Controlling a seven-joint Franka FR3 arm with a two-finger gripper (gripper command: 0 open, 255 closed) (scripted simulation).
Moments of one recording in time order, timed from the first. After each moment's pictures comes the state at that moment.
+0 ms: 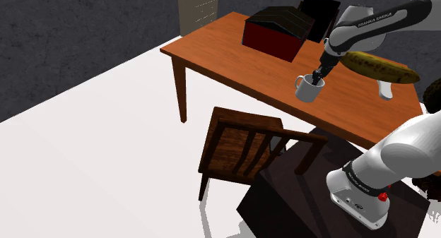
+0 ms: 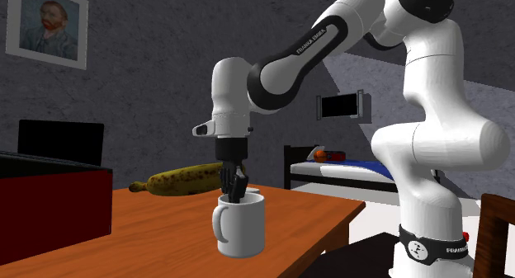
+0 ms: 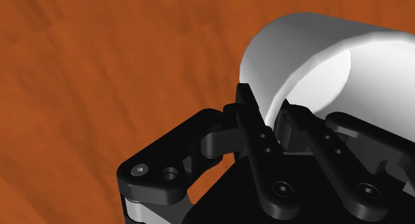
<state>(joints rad) -0.09 -0.18 -0.45 -2.48 -0.11 2.30 -0.40</state>
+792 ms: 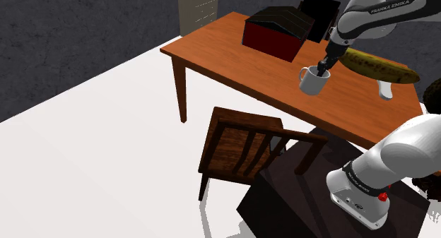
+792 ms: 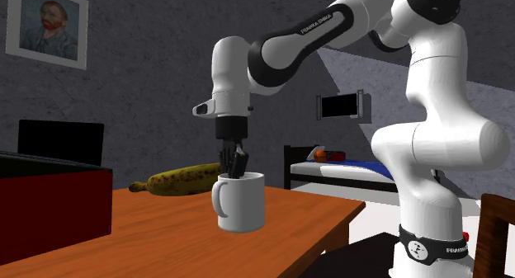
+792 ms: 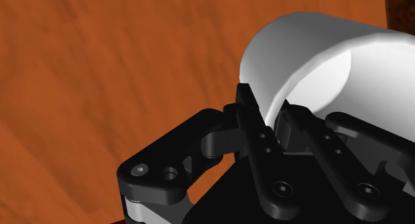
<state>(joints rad) -0.10 -0.26 -0.43 -2.42 -0.14 2.16 -0.38</state>
